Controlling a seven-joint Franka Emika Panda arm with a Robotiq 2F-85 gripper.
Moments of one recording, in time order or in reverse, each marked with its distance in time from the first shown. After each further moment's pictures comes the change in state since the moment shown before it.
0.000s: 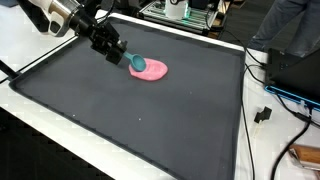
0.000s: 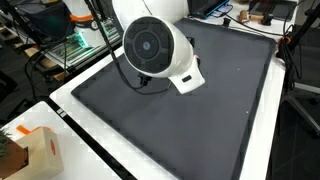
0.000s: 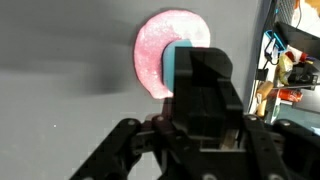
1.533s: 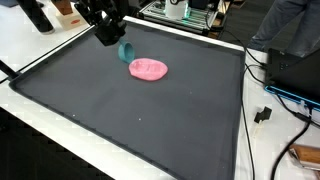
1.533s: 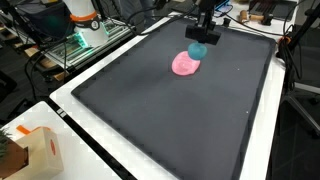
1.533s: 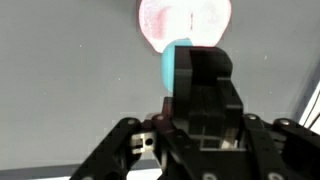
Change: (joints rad) arm 0.215 -0.340 0.015 -0.167 -0.417 0.335 0.395
